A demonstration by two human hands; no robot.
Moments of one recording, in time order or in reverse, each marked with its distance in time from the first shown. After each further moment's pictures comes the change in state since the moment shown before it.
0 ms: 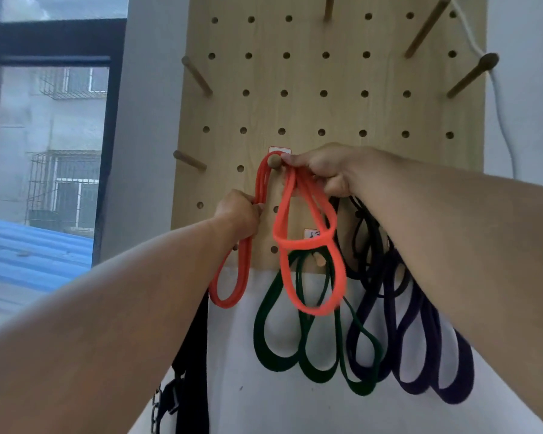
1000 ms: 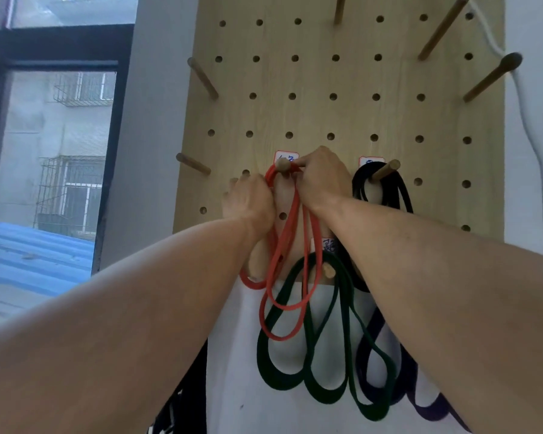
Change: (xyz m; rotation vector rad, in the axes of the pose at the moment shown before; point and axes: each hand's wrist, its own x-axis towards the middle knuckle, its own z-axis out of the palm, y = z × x) left_hand 0.014 0.020 0.011 0.288 0.347 0.203; right_hand 0.056 0.042 0.012 -0.939 0.719 -0.528
